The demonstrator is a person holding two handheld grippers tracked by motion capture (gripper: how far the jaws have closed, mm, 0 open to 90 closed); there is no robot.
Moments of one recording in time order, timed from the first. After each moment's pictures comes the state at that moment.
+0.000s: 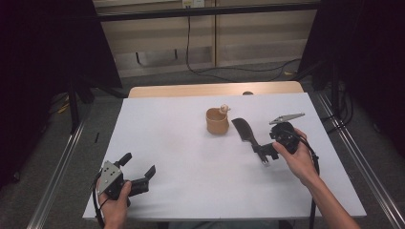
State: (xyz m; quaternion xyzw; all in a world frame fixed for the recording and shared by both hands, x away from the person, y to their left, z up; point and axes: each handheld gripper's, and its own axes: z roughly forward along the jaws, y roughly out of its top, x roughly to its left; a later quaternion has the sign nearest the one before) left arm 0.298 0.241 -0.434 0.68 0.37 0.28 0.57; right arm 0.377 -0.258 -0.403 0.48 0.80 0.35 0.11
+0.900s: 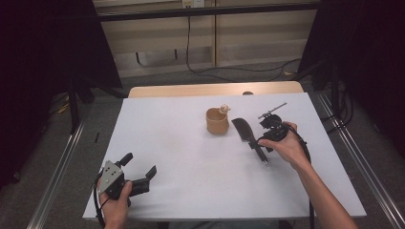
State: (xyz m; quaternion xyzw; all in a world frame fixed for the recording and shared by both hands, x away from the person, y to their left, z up) left arm 0.298 0.239 -0.434 0.68 0.37 0.28 0.57; right arm 0.424 -0.244 -0.416 0.49 0.83 0.25 0.05
